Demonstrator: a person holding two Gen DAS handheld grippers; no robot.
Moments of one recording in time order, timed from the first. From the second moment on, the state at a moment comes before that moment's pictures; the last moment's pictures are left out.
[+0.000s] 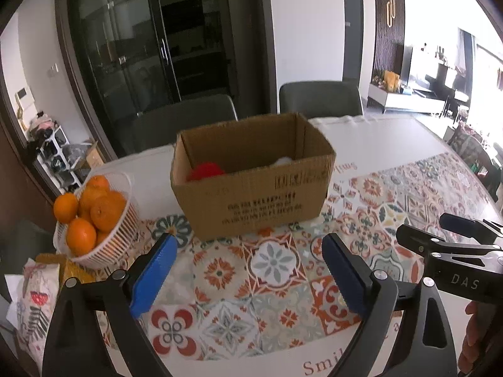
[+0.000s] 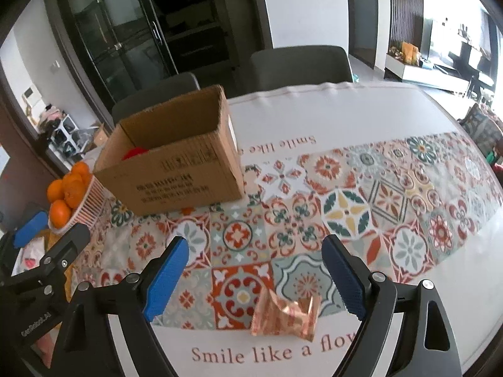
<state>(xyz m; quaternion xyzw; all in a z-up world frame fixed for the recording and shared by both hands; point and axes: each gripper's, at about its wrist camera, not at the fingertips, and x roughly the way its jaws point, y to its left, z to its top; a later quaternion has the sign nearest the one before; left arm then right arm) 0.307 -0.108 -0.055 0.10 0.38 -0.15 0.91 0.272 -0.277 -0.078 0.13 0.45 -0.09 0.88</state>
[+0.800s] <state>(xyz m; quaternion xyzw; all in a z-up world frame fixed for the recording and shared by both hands) 0.289 -0.119 -0.127 0.16 0.45 -0.14 0.87 0.239 -0.281 -0.171 0.18 0.54 -0.10 0.81</state>
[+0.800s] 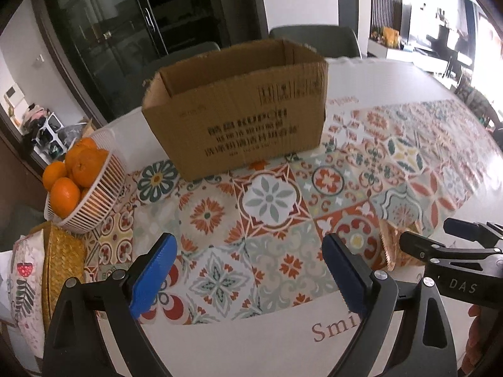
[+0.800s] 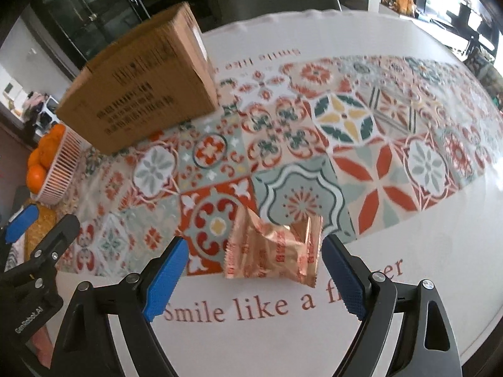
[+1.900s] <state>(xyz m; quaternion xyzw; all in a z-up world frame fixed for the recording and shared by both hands) 0.300 -0.131 -0.196 0.18 0.51 -0.14 0.83 0.252 -0.290 -0.229 0.19 0.57 -0.10 0.79</state>
